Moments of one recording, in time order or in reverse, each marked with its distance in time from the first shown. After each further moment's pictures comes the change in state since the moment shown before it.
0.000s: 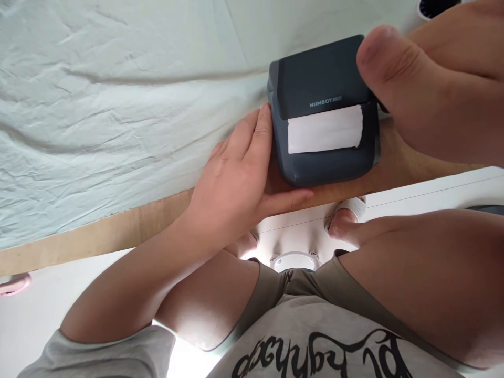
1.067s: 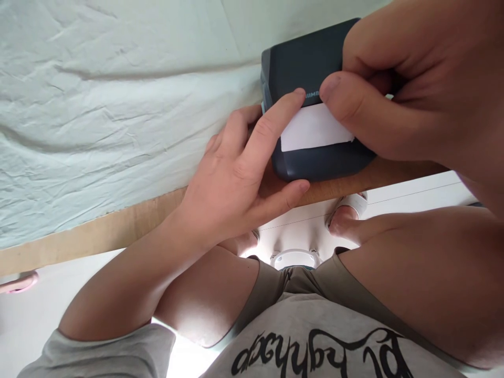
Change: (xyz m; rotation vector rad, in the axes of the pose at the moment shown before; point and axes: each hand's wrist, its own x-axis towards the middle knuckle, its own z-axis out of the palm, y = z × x) left_hand -0.002 -0.007 0.002 0.012 0.105 0.250; right_hand -0.004 -0.022 0.000 0.077 0.132 -0.303
